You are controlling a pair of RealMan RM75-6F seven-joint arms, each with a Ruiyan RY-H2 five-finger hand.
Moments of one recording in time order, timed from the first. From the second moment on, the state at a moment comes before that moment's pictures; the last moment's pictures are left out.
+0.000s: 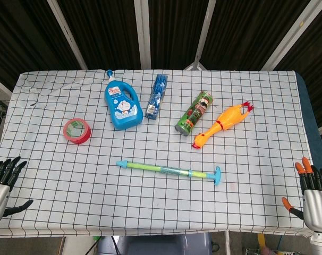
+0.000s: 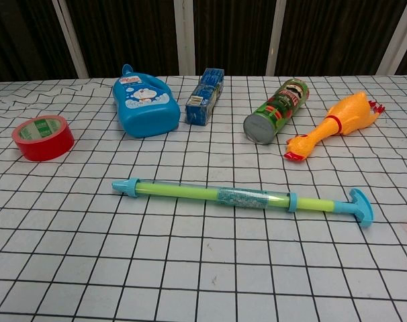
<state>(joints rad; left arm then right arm) -0.02 -1.07 0.05 -1.66 1.65 1.56 0.10 -0.05 -1.16 0.04 -1.66 -1.54 1.61 -0.17</state>
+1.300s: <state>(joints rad) -0.02 -1.07 0.04 -1.67 1.63 1.55 0.09 -0.03 -1.15 0.02 -1.67 -1.56 1.57 -0.17</state>
